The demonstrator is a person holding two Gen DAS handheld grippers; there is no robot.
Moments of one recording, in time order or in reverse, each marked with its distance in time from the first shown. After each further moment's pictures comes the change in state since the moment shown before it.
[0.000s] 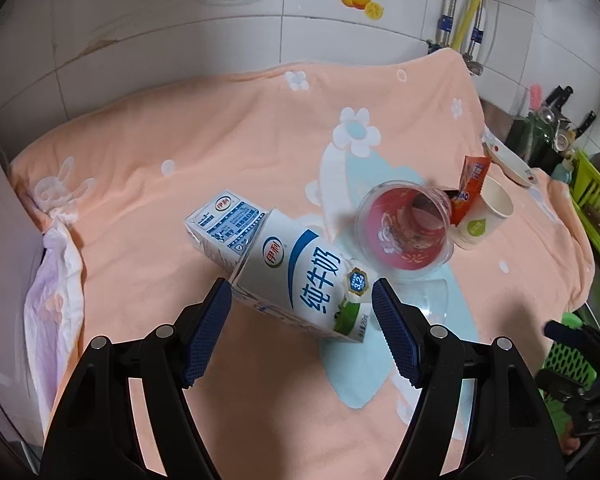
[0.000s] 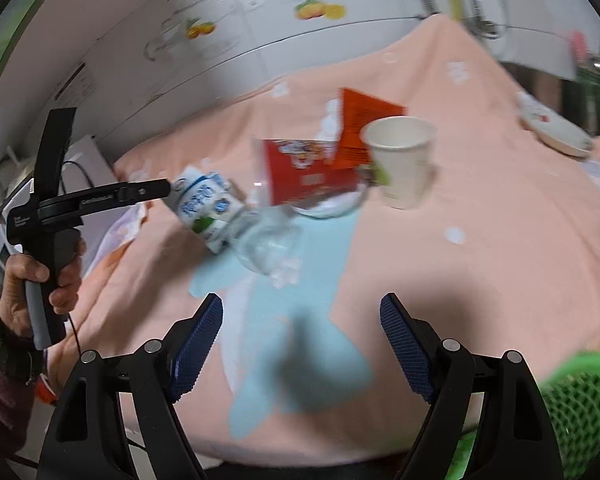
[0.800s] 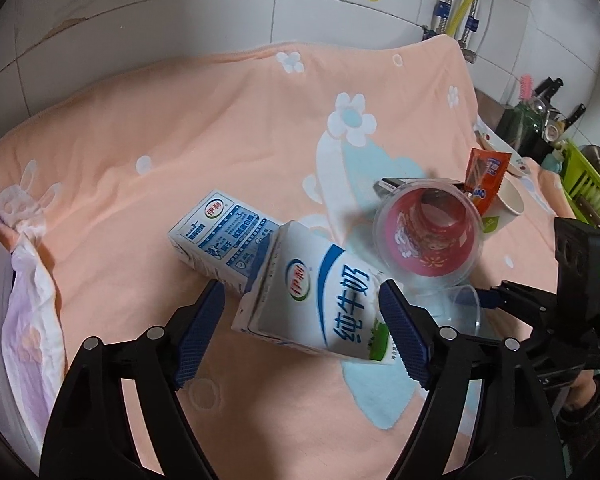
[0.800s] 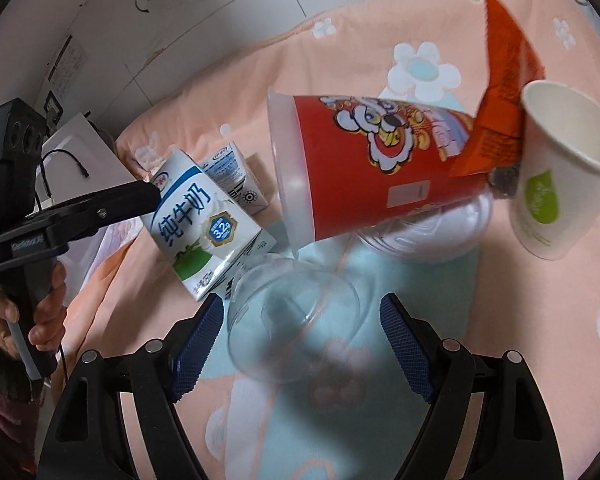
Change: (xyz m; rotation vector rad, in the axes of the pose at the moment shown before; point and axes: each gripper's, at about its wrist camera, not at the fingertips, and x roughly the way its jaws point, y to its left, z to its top) left arm 0.038 0.026 0.013 0.025 0.047 -0.091; right arm 0.141 0.009 0.054 -0.009 0.174 0.154
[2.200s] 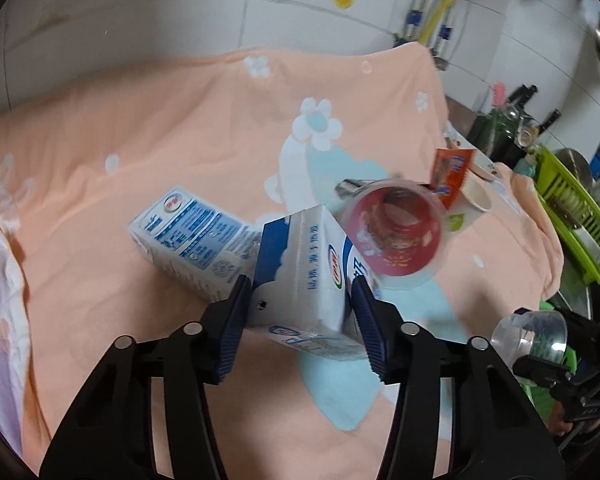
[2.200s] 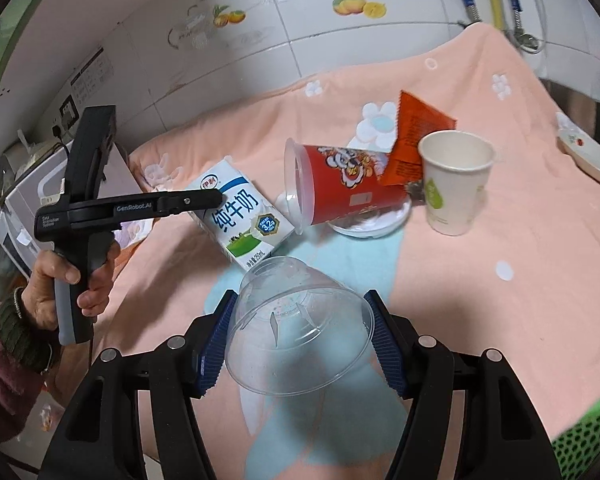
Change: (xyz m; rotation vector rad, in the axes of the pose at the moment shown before) left arm -0.008 -0.028 -0.017 0.020 -0.063 -0.098; right arm -0.108 0.028 -0.065 -0.053 -0.187 -0.134
